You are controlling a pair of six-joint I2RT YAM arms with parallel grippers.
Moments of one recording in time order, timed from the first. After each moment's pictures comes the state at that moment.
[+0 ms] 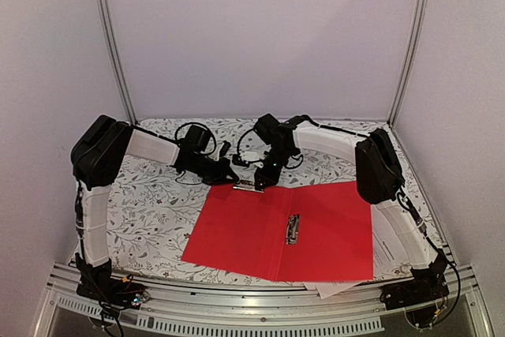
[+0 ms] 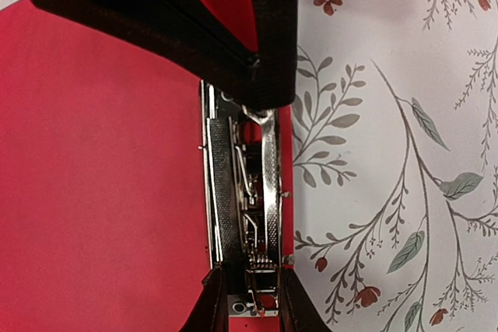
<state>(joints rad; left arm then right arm) -0.48 2.16 1.28 -0.06 0.52 -0.44 0.75 2.54 2.23 -0.93 -0.24 -0.56</state>
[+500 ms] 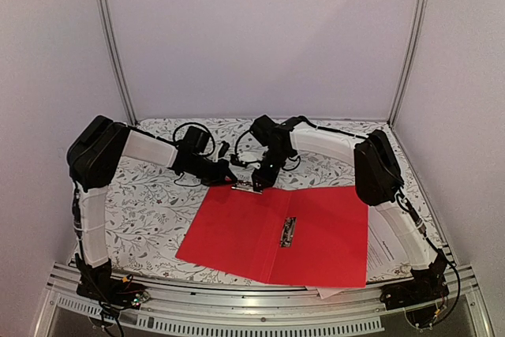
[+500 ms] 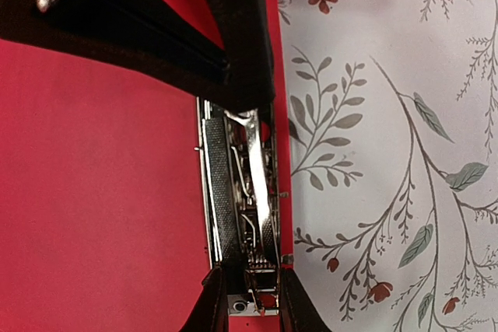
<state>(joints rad) -0.50 2.12 1.23 -0.04 0.48 -0.43 0.76 2.54 2.23 -0.93 -0.19 -0.47</state>
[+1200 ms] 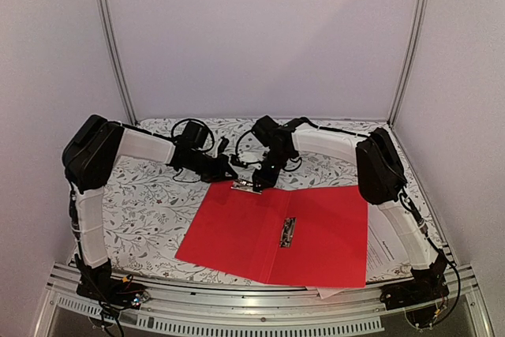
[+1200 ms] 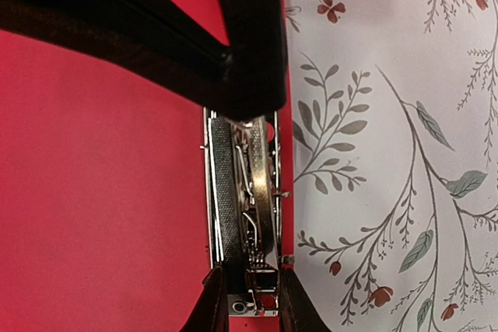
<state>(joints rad) -0.50 2.08 1.25 -0.07 0.50 -0.47 0.76 2.51 2.17 -0.88 -0.21 -0.49</state>
